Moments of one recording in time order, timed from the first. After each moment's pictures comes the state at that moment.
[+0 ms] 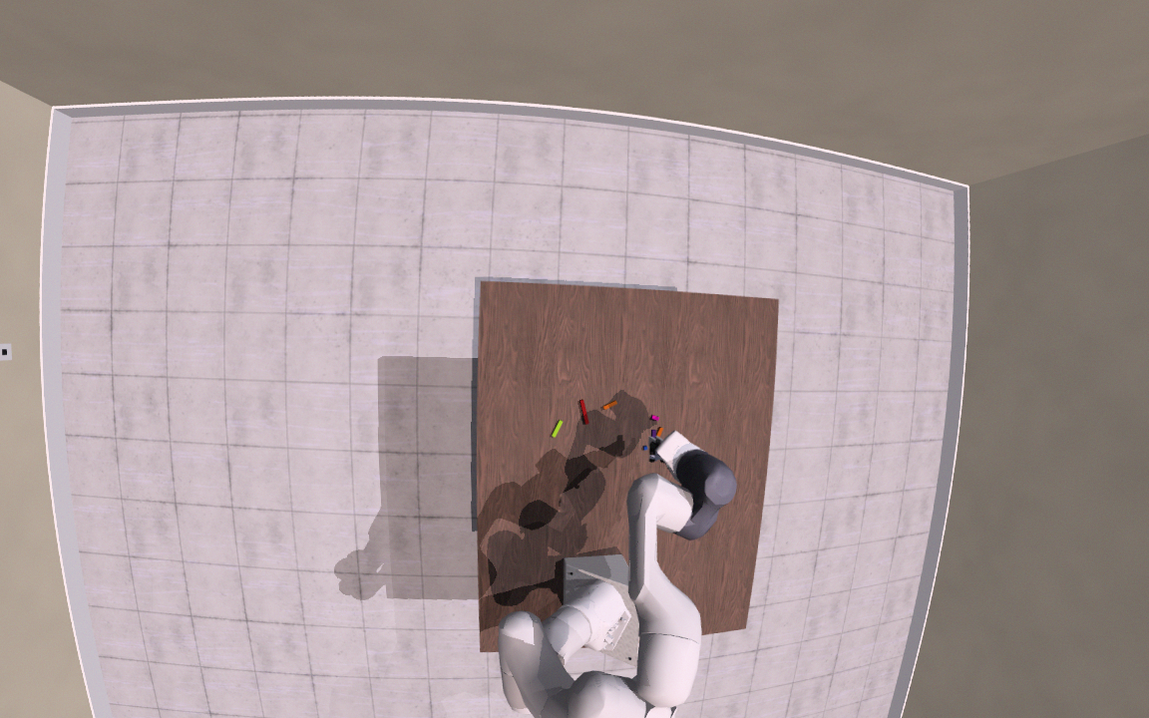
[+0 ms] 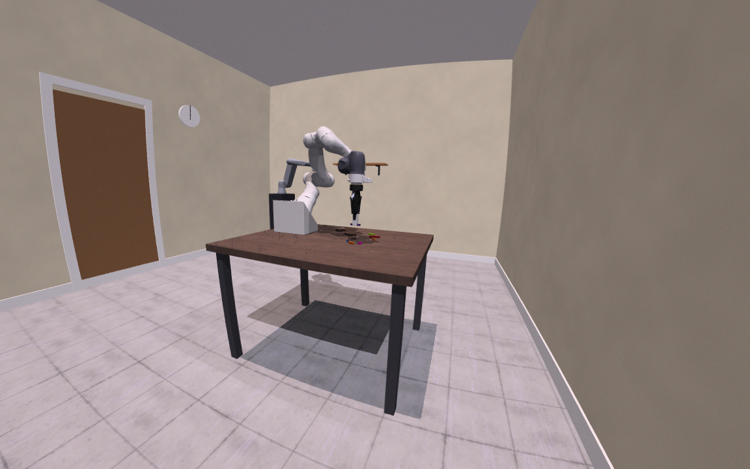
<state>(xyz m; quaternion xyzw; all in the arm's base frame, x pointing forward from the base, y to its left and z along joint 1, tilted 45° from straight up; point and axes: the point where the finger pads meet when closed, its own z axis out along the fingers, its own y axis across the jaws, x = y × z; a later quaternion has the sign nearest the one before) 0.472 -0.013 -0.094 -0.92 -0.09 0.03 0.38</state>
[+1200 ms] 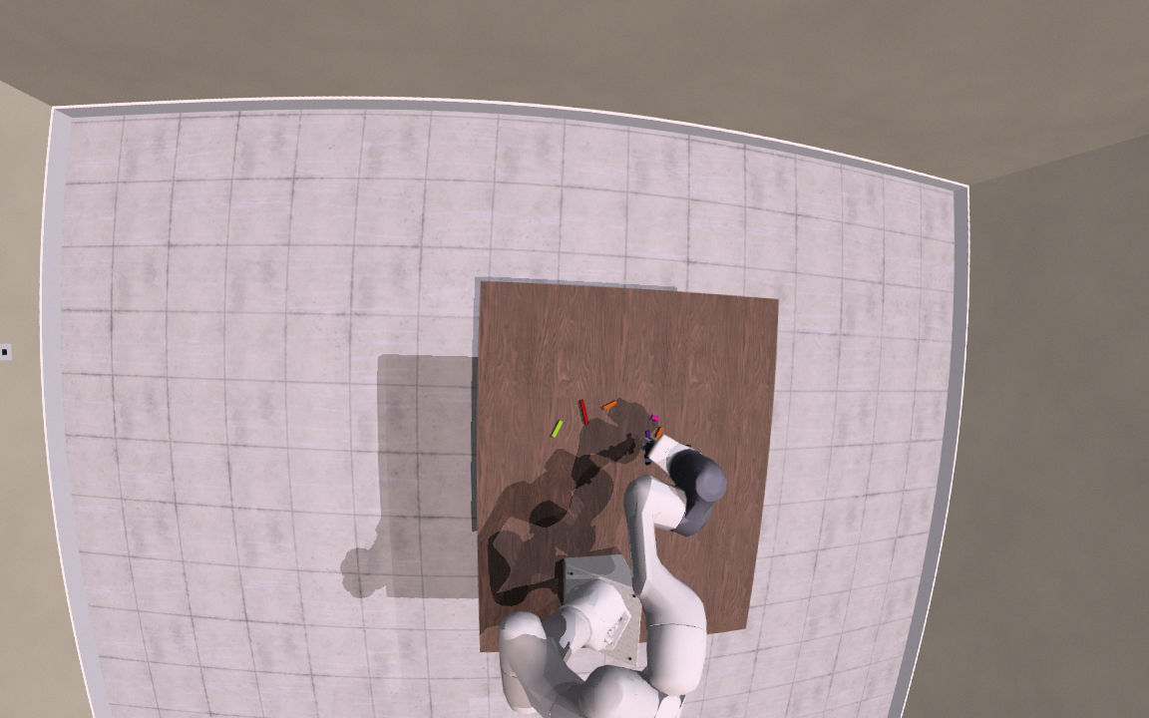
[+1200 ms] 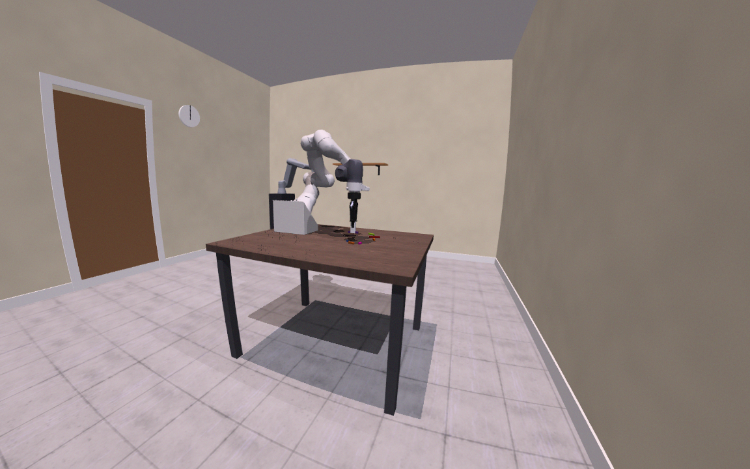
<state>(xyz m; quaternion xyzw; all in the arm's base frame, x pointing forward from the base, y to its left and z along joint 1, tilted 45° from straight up) 0.456 0.015 -0.128 -0.91 -0.16 0.01 0.39</state>
